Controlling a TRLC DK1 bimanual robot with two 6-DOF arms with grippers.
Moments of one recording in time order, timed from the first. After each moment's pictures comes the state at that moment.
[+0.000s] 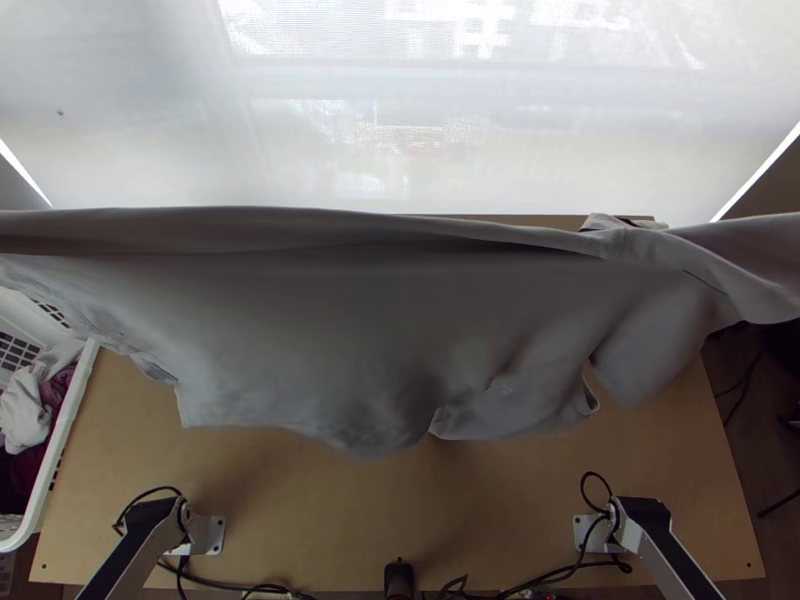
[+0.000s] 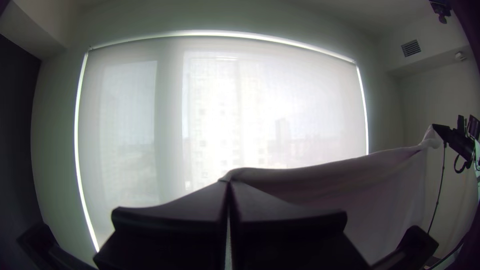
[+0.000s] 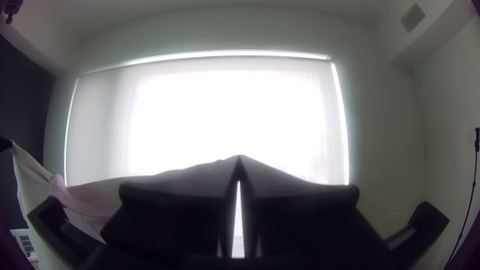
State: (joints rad) left arm 0.21 0.89 2.12 -0.92 0.33 -0.03; right arm -0.06 0.87 2.02 -0.65 -0.04 0.05
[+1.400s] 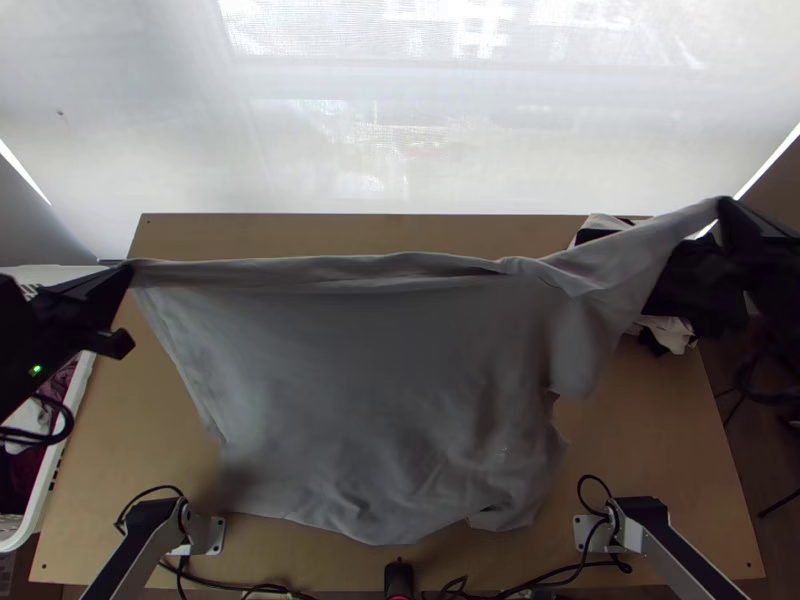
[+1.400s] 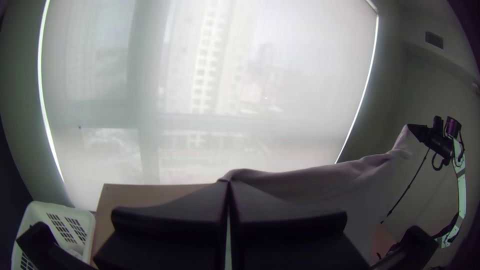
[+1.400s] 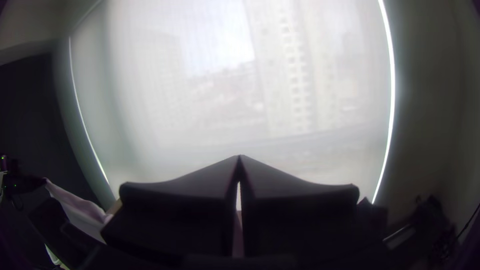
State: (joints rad) left arm 0.17 0.82 1.50 -0.89 0.45 -0.03; right arm 0.05 0.94 1.61 -0.69 -0.12 0.20
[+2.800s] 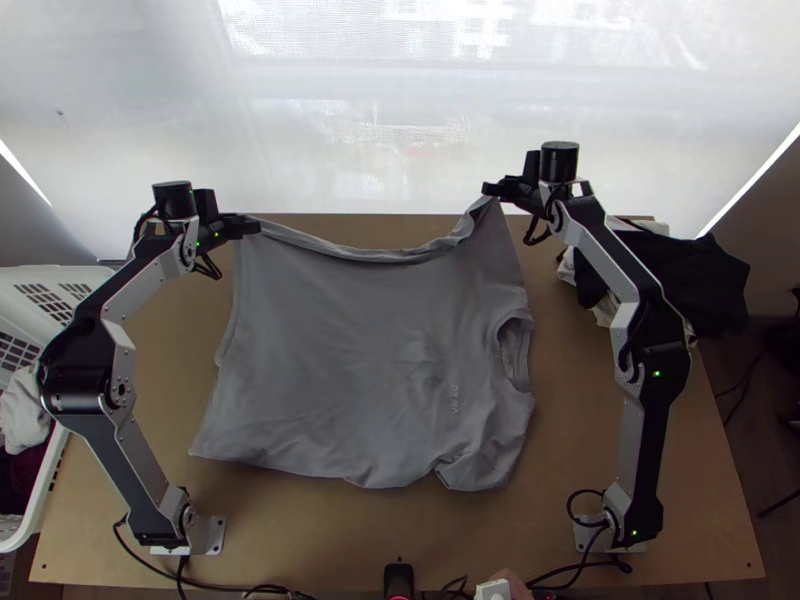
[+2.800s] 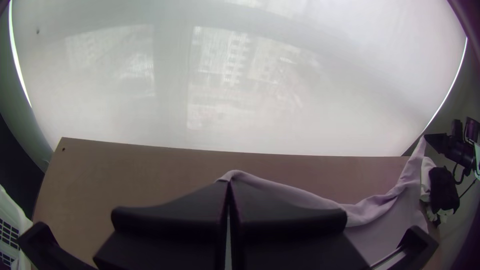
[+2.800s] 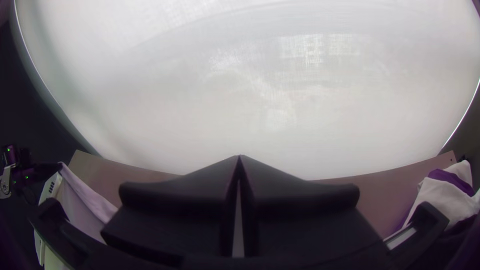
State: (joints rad) left arm 0.05 1.96 1.53 -0.11 0.18 -0.08; right arm 0.20 2.22 1.99 -0.25 -0.12 0.25
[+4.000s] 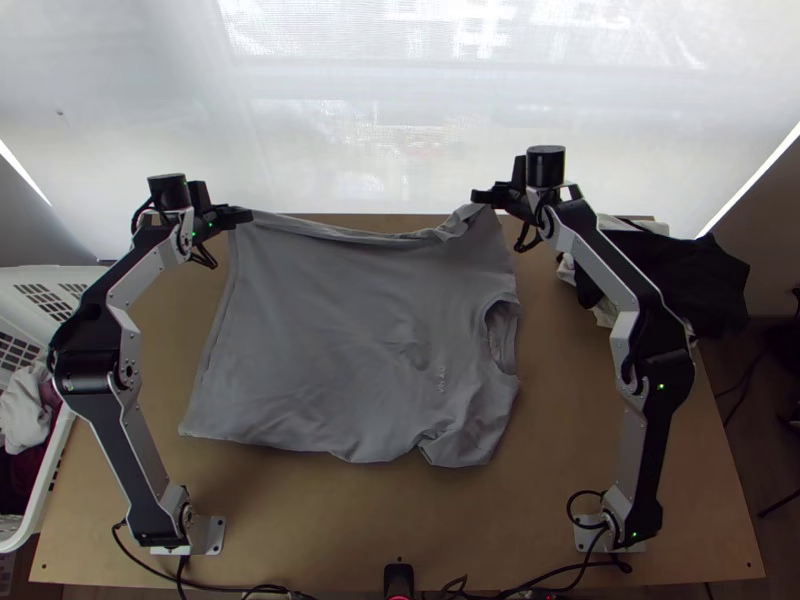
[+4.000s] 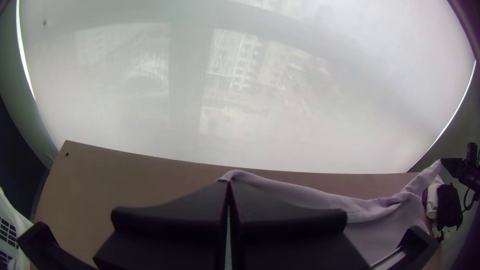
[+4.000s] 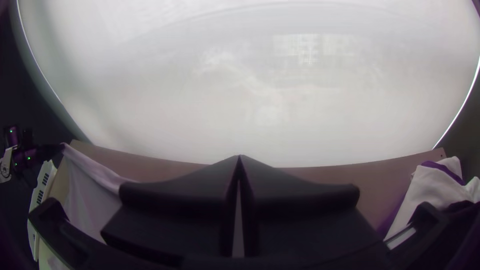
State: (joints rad) left arm 0.09 2.08 1.67 -0.11 0.16 -0.10; right arm 0.27 2.15 1.92 -0.28 -0.03 0.24
